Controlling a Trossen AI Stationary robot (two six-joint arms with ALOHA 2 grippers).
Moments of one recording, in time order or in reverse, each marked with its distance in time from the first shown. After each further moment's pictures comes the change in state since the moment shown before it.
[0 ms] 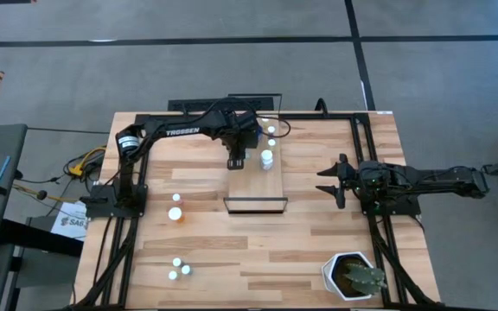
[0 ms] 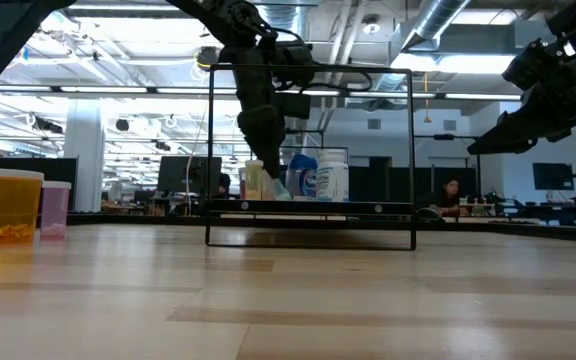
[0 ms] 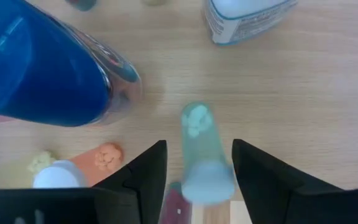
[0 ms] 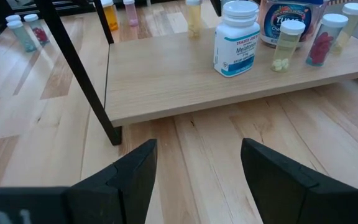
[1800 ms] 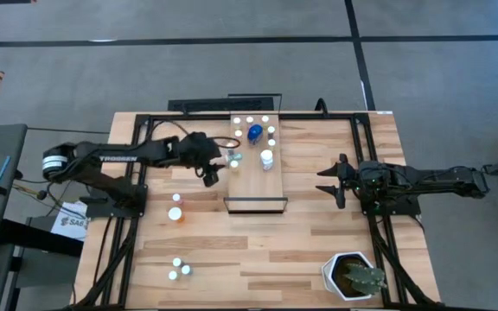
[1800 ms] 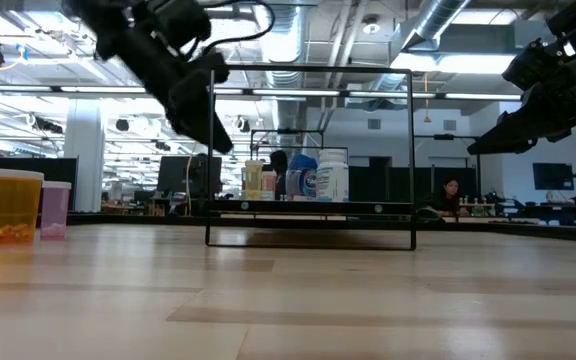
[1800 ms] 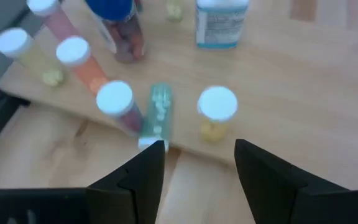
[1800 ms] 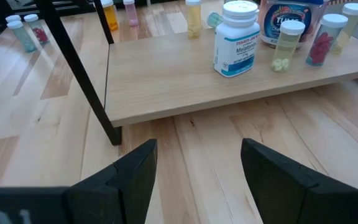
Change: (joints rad) left arm -0.096 -0.688 -0.882 0.693 -0.066 -0.412; right arm 0.000 0.000 0.000 0.000 0.000 0.000
